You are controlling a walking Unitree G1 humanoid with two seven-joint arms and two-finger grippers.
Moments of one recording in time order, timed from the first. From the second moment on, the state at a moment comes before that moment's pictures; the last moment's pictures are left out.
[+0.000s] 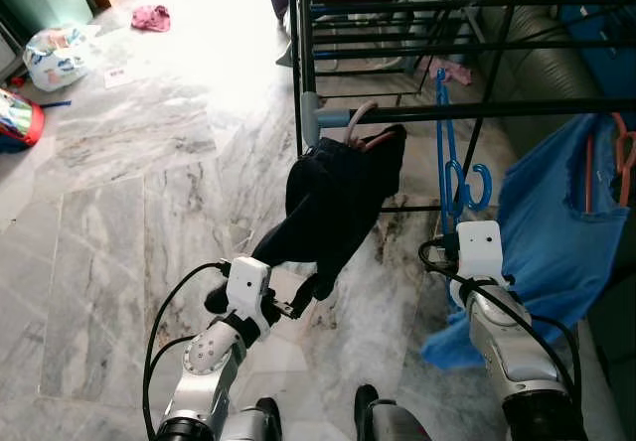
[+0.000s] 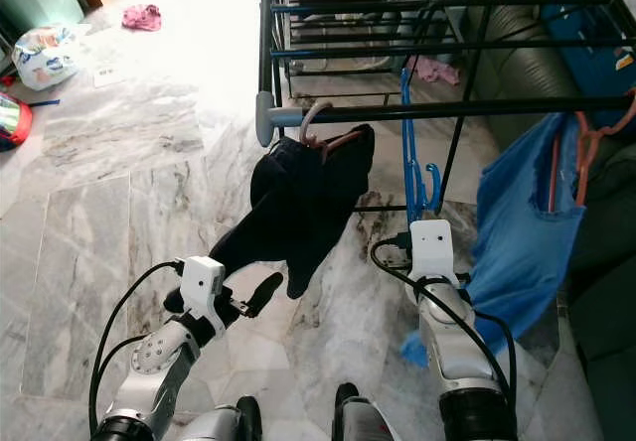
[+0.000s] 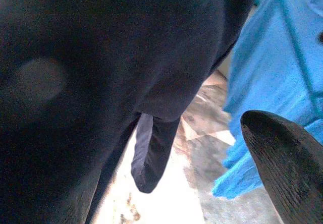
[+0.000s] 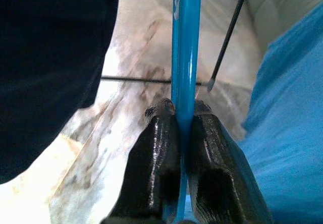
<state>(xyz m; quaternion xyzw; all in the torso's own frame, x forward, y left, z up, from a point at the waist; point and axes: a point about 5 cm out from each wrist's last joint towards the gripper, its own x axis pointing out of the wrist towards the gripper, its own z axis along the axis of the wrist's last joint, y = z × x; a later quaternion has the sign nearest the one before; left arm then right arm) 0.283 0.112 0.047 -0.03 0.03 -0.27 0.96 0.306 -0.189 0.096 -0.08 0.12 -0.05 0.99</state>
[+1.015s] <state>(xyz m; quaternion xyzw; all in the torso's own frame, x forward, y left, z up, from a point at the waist) 0.296 0.113 0.071 -0.02 -0.01 -0.23 0.97 0.334 -0.225 0.165 -0.06 0.07 -0.08 0.99</state>
